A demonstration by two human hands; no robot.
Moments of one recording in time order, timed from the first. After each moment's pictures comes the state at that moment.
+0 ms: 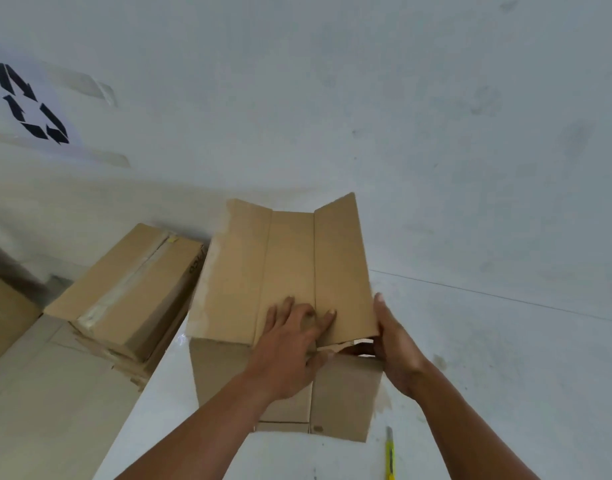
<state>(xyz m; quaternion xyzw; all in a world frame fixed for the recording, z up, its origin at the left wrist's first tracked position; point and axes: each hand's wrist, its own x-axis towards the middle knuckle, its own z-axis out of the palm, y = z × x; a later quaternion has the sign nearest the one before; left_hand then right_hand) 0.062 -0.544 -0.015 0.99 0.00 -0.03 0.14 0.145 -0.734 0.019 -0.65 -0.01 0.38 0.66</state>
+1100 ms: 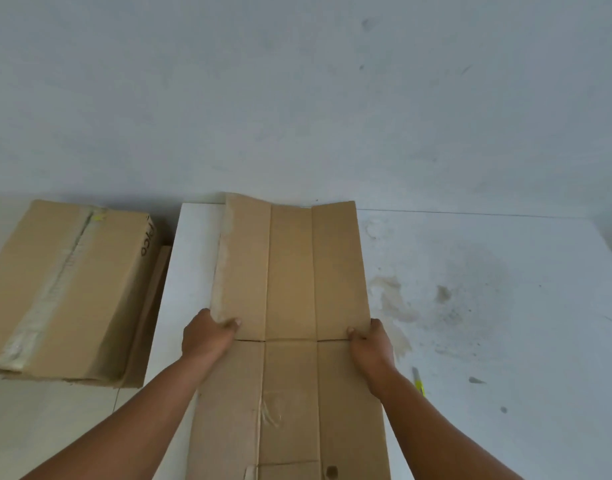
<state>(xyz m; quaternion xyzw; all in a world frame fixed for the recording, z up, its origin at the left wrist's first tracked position) 0.087 -0.385 -0.139 0.81 0.40 -0.18 0.39 0.107 -0.656 -0.130 -0.85 0.28 0.22 0.38</state>
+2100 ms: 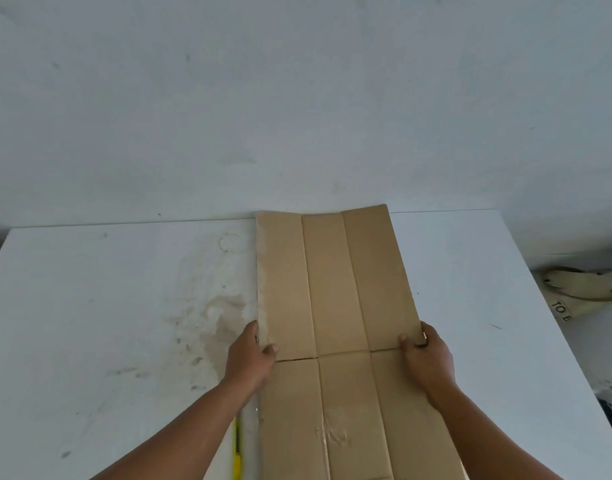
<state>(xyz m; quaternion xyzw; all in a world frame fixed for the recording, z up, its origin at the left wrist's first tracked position) 0.171 -0.791 -0.152 0.82 0.29 -0.21 0.44 0.200 -1.093 -0.142 -0.86 0.31 0.16 0.39</state>
